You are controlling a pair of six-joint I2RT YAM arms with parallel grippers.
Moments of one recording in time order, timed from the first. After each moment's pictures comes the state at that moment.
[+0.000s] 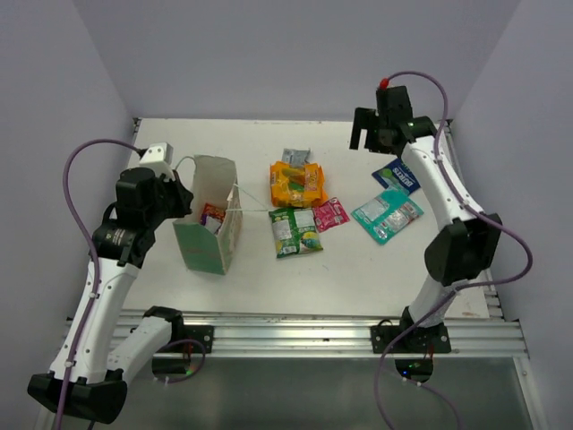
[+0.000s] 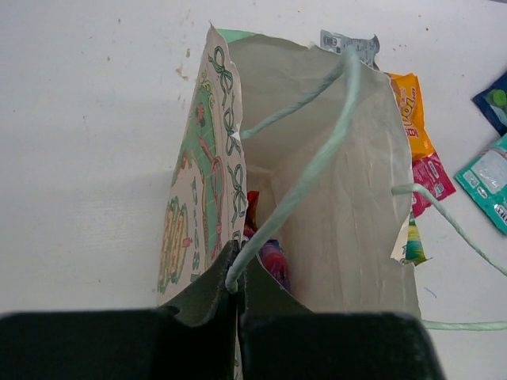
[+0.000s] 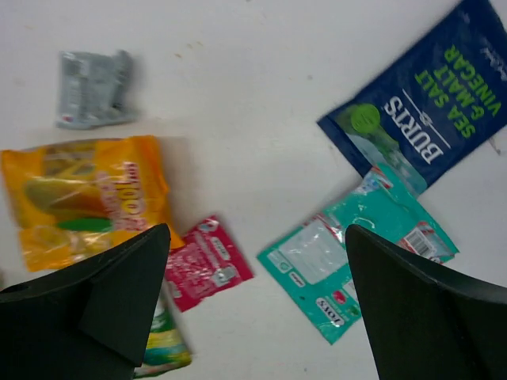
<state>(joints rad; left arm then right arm) -0.17 0.87 1.05 -0.67 0.03 -0.27 0.28 1.72 1.83 -0.81 0.17 0.30</state>
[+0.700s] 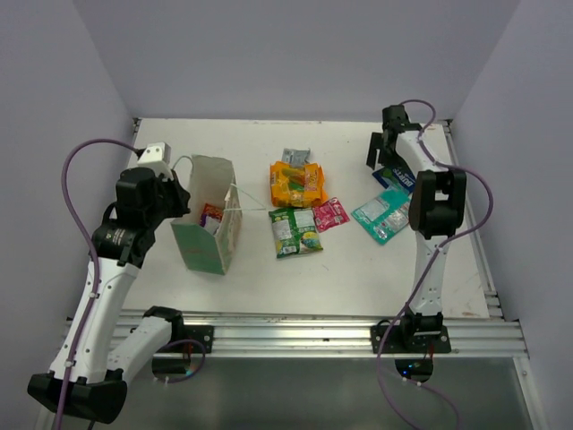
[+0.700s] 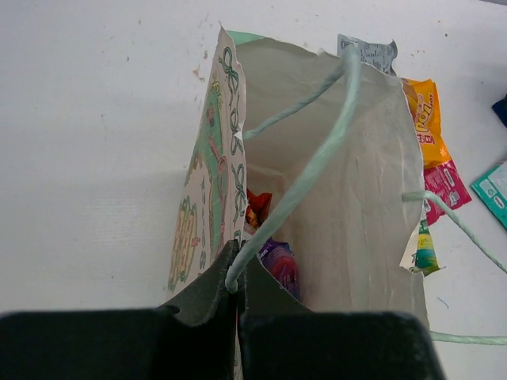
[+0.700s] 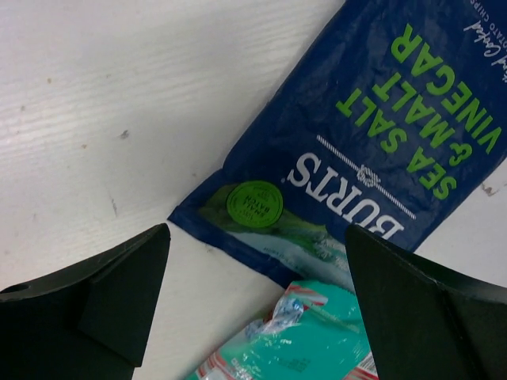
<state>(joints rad) -0.17 0.87 1.05 -0.66 -0.01 -0.27 0.06 2.25 1.92 -0.75 0.28 0.25</state>
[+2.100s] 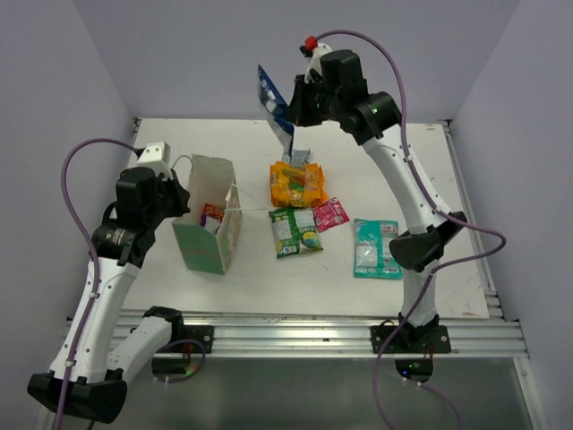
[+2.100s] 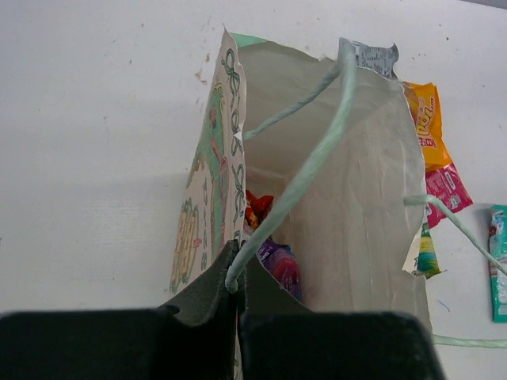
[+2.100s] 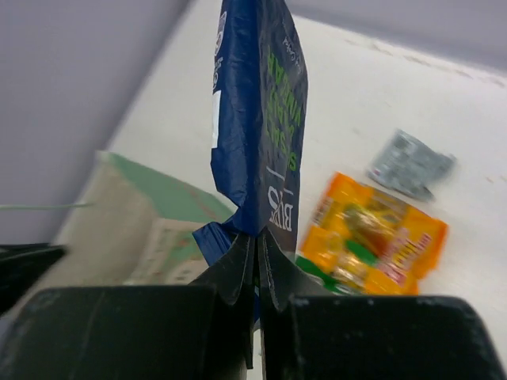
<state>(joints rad) -0.17 0.88 1.05 -0.66 -0.02 -0.27 0.55 2.00 2.46 -0.94 -0.08 0.31</state>
